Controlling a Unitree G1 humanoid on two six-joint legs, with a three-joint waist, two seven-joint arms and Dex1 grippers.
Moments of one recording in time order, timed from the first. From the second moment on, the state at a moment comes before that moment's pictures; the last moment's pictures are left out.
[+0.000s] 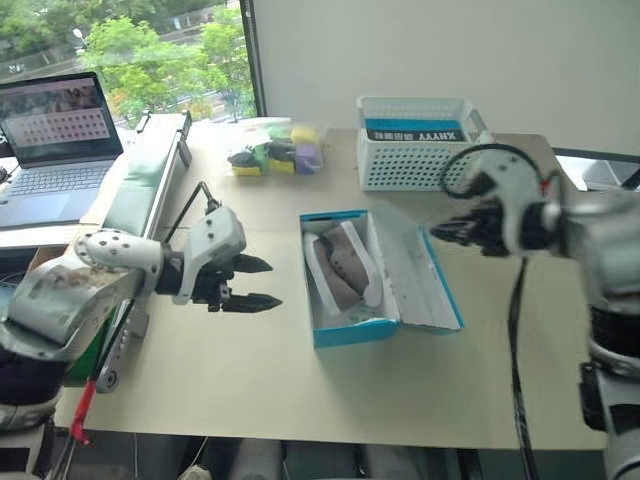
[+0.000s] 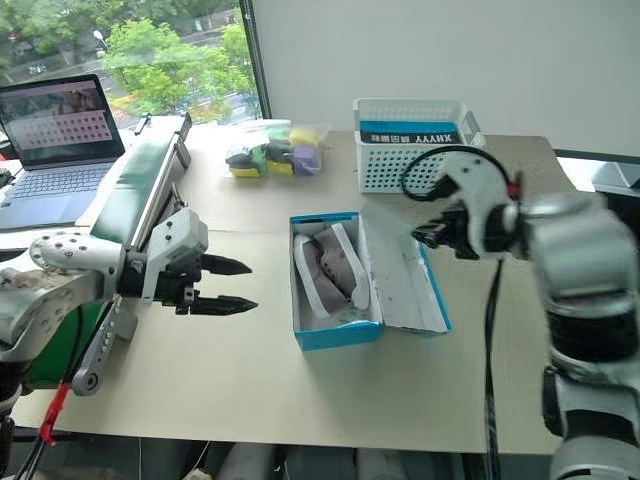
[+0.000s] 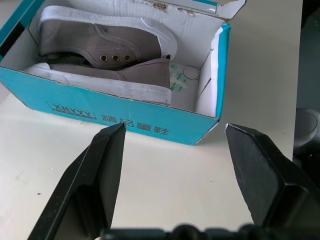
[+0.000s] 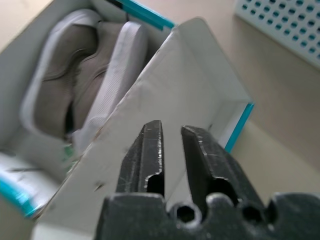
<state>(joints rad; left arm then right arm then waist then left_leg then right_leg) -0.55 0.98 -0.14 -0.38 -0.59 0.85 -1.04 -0.76 -0.85 -0.12 -0.48 0.22 1.57 1.00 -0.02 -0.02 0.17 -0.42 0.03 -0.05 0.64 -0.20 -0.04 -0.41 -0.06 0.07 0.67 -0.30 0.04</state>
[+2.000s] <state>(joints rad) -0.77 0.99 -0.27 -0.19 -0.32 0.68 -1.38 -0.22 -0.26 -0.34 -0.34 0.73 0.81 0.55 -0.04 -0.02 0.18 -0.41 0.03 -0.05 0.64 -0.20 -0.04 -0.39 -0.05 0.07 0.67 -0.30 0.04</state>
